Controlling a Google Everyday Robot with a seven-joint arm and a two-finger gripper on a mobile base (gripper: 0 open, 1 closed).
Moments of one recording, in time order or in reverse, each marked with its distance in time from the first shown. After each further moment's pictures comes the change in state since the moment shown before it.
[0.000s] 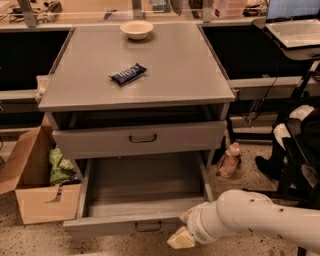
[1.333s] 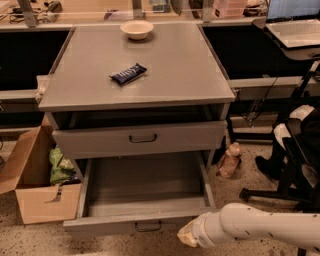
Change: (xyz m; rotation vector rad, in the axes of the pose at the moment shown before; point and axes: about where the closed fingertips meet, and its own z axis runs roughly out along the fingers) arm 0.058 -0.041 0.083 -0.023 -0.050 0.119
